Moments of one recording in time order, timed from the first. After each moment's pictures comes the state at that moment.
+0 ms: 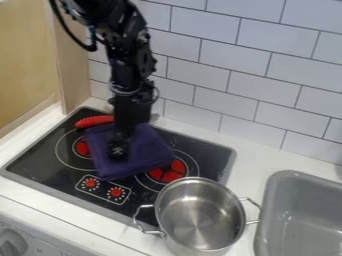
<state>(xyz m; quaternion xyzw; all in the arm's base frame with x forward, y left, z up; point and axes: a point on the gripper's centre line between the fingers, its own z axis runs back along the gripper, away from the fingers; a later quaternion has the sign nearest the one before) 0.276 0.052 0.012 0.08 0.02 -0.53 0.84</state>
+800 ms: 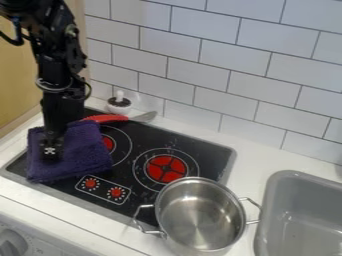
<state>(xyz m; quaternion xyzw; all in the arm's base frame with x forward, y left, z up) 0.238 0.112 0.020 0.08 0.04 -0.46 0.88</state>
